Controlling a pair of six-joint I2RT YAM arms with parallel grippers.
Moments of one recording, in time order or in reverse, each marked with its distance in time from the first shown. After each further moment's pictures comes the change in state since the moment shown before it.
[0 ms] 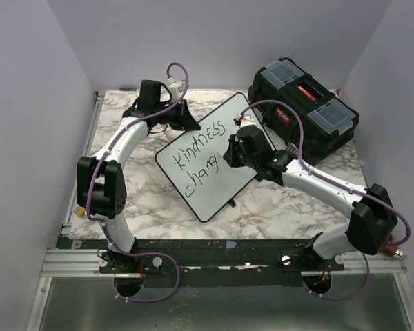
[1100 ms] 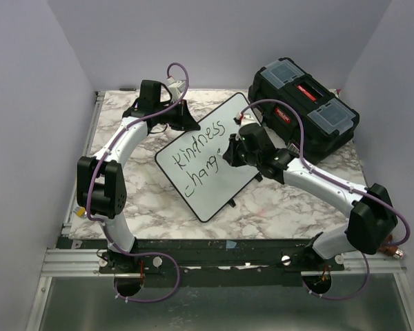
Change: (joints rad) left arm 0.000 0.000 0.000 -0.003 -0.006 0.006; right arm -0.020 0.008 0.006 0.002 -0.079 -0.026
